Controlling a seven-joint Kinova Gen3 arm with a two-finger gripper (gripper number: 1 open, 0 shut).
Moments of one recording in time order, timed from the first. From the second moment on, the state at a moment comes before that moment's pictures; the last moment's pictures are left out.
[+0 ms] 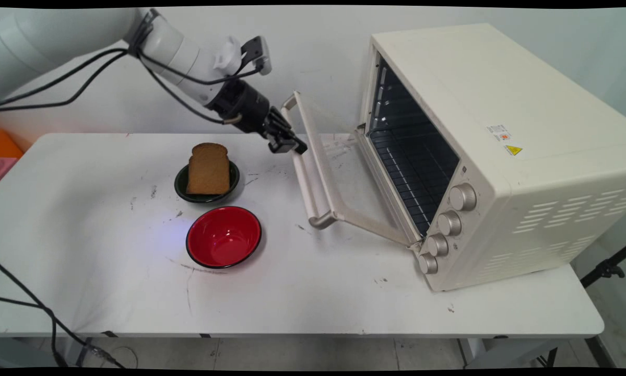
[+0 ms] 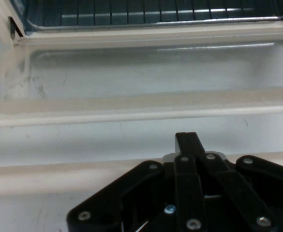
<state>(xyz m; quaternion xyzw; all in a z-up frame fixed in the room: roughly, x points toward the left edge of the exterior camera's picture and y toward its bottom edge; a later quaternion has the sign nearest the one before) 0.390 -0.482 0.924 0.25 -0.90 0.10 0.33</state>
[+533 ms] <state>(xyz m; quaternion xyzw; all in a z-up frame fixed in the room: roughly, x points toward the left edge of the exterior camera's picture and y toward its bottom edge) 0.417 -0.465 0.894 0.25 -0.90 0.09 0.34</state>
